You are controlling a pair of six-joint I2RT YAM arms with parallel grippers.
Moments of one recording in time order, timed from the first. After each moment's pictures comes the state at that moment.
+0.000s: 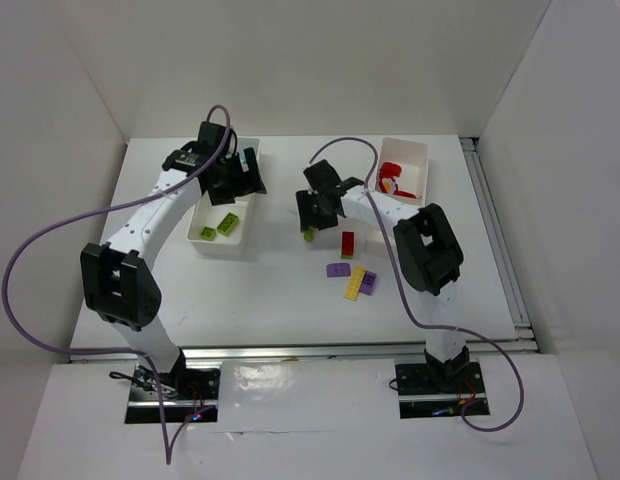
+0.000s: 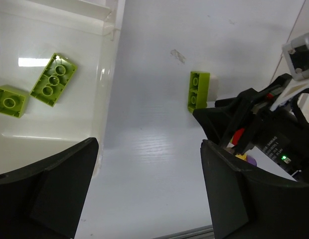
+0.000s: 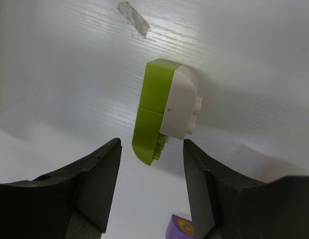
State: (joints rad) left arm -0.27 1.71 1.62 -0.80 0.04 -0.53; right arm 0.58 2.08 1.59 -0.50 -0.03 0.38
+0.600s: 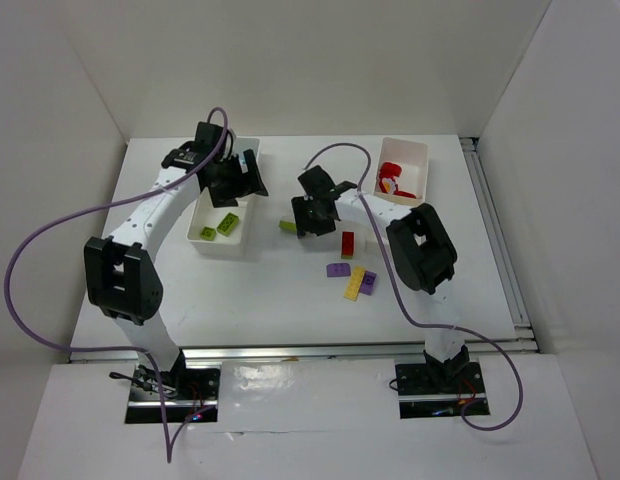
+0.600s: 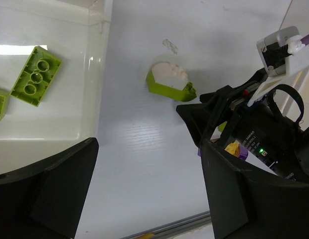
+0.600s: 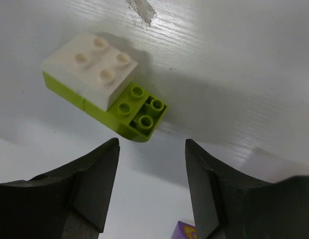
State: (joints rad) left arm -0.24 1.74 1.62 -0.80 0.16 -0.53; right arm 0.61 2.13 1.61 -0.51 -0.02 0.40
